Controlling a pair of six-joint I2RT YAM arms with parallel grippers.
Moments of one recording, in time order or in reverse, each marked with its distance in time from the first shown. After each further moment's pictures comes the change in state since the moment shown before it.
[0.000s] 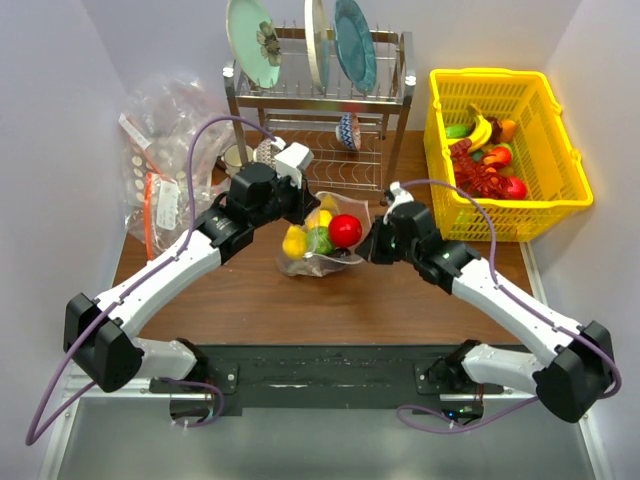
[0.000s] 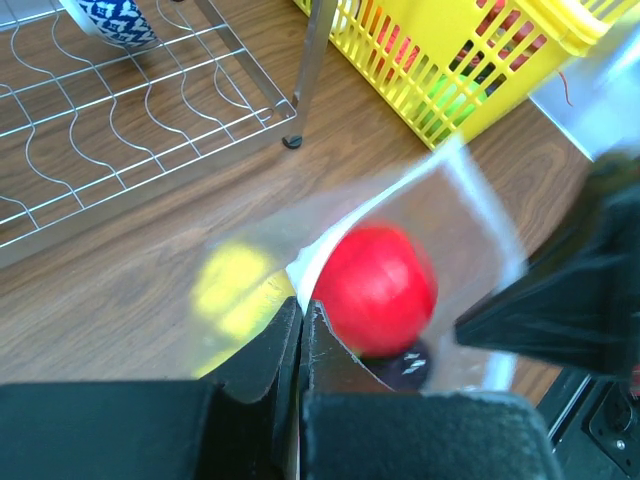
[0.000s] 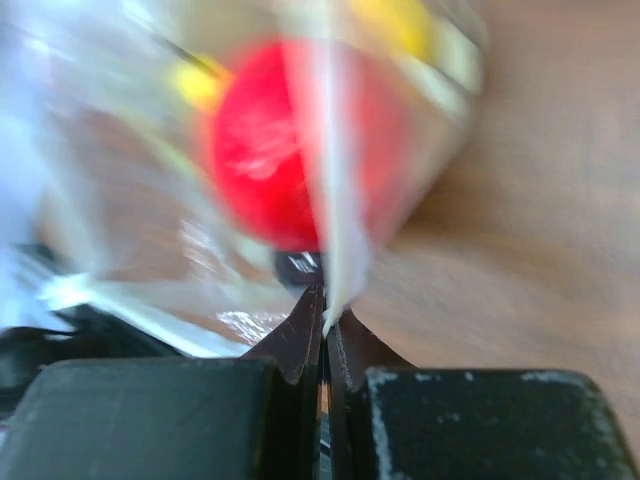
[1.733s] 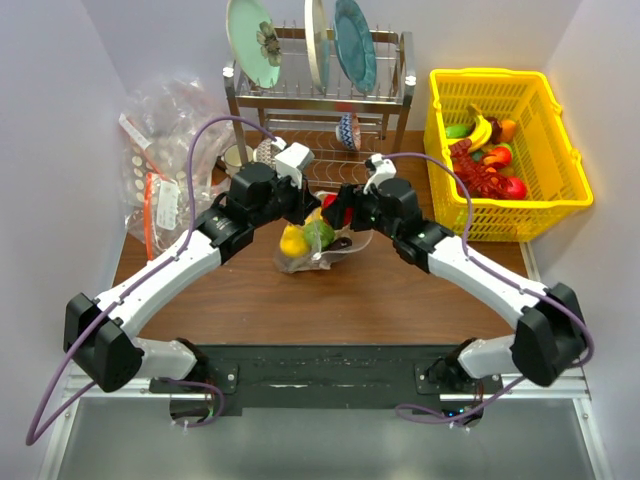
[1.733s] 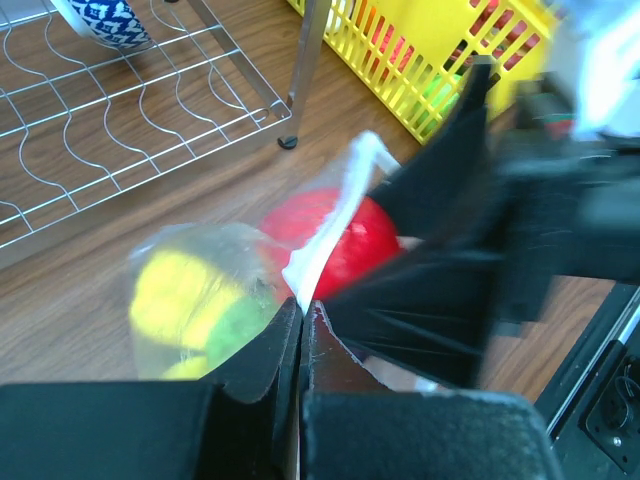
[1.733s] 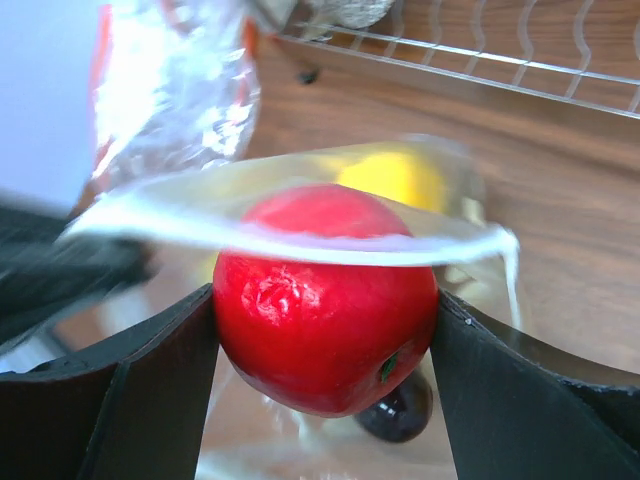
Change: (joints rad) left arm 0.000 0.000 0.000 0.004 0.011 0.000; right arm -0.002 0.205 0.106 0.366 0.019 -0.140
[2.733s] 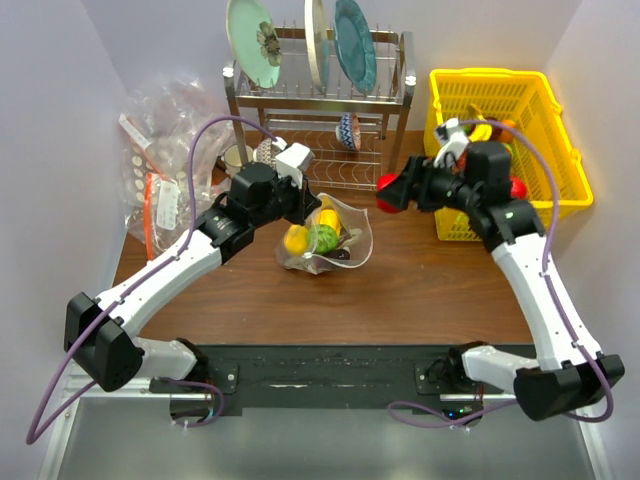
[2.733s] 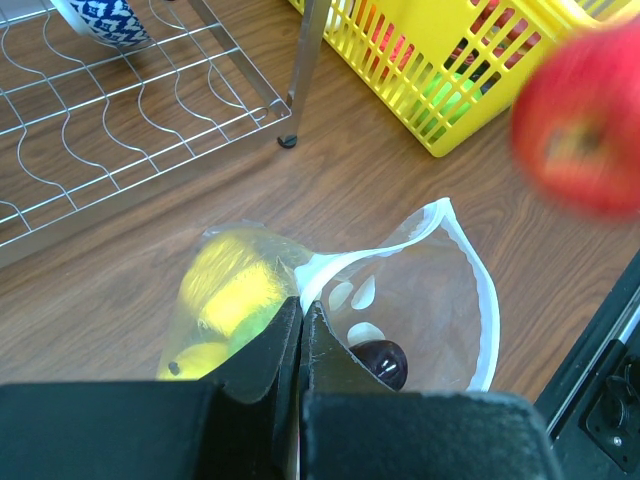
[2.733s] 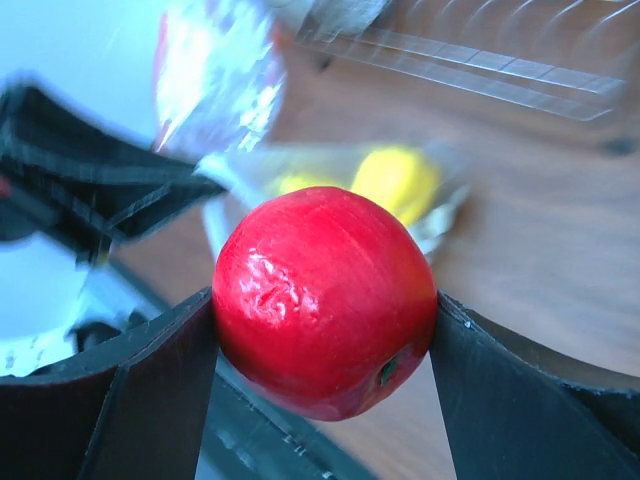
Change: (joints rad) left arm 0.000 0.004 0.000 0.000 0.000 0.000; right arm -0.390 -0.174 0.344 -0.618 -0.417 -0.114
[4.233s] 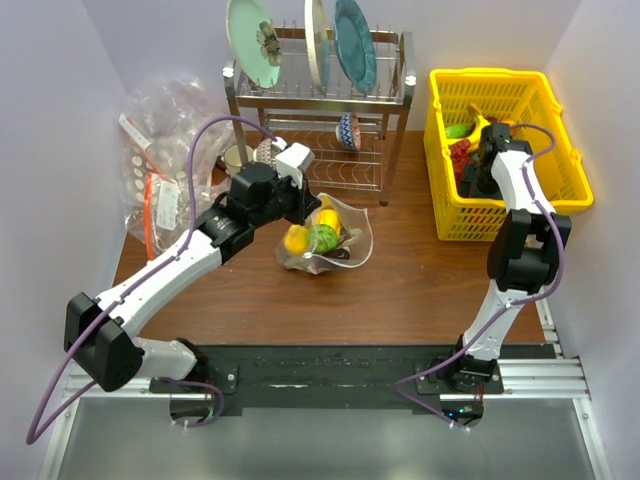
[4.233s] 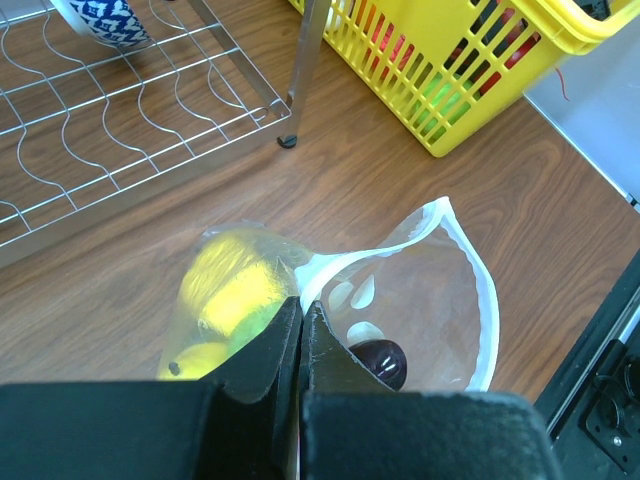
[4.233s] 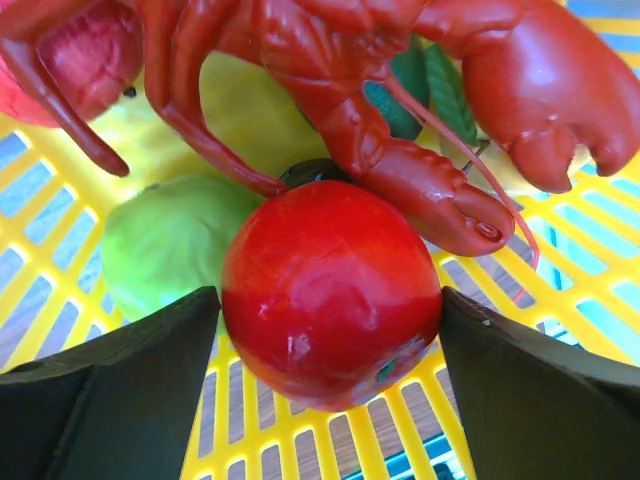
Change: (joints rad) left arm 0.000 0.000 0.000 0.000 0.000 0.000; right arm -0.397 0.787 0.402 -0.418 0.743 -0.182
